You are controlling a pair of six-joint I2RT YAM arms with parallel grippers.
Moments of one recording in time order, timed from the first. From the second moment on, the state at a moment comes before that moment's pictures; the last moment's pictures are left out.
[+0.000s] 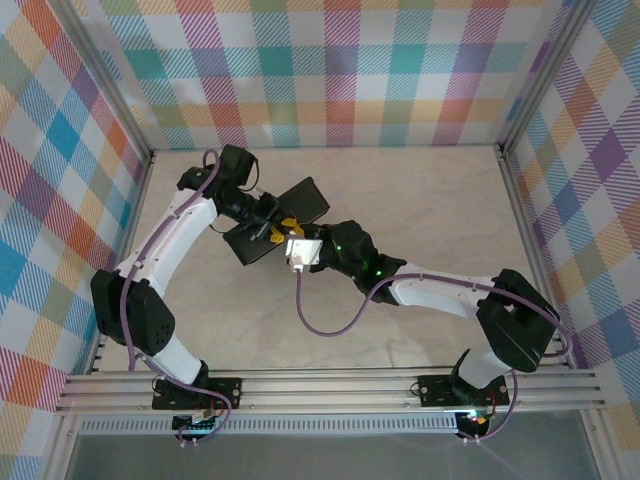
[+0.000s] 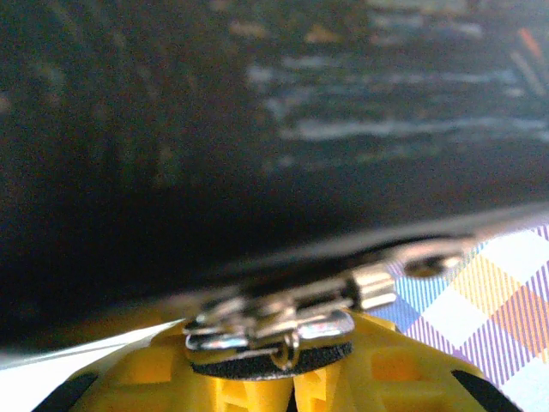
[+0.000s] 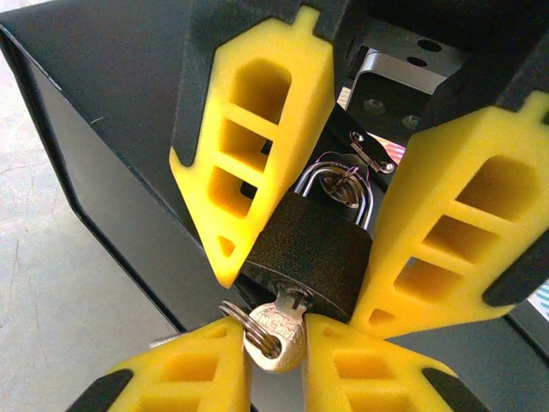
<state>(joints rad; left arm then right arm) -0.34 1.61 1.56 -1.11 0.62 -1.06 0.92 1.54 0.91 0.37 0.05 -0.92</state>
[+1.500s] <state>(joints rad) -0.33 1.58 1.55 -1.03 0.61 -1.15 0.91 1.53 0.93 0.37 0.01 0.29</state>
